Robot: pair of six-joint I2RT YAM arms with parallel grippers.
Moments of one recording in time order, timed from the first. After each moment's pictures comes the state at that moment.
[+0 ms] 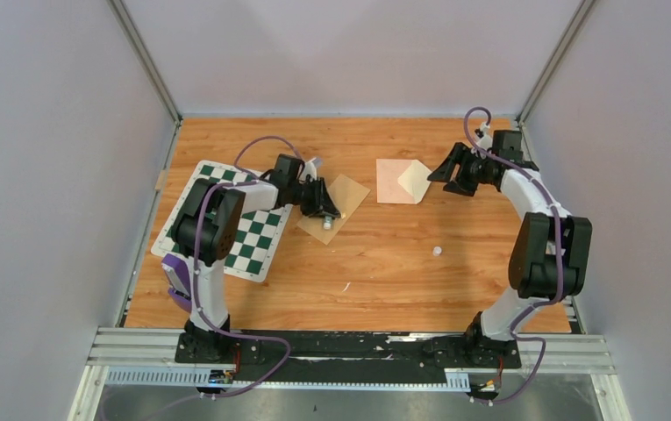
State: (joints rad) left arm -0.38 2.02 1.15 0.01 0.69 -0.57; right arm -0.12 1.67 1.21 -0.41 -0.63 0.36
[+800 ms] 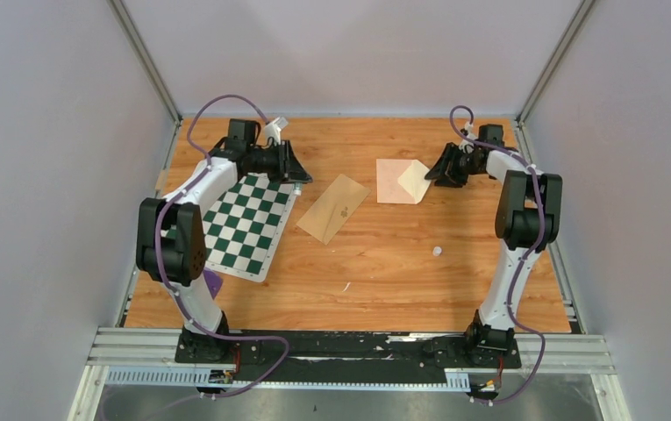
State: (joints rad) left arm -0.17 1.78 1.33 -0.34 0.83 -0.33; right arm -0.13 2.14 1.54 -0.42 -0.64 0.26
